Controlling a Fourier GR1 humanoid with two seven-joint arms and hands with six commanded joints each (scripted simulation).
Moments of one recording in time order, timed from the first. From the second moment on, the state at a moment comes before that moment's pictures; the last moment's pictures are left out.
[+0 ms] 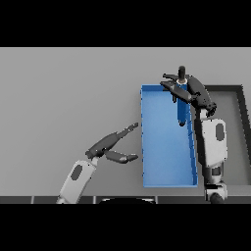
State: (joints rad) left arm -0.18 0.00 -0.38 -1.58 -0.17 -0.41 0.08; right arm -0.64 -0.26 -0.11 -1.42 -0.24 0.28 0.61
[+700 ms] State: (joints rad) left arm -0.18 0.00 -0.39 -1.57 -0.20 -0.39 0.06; right arm -0.65 -0.62 0.51 -1.18 -0.80 -0.17 0.61
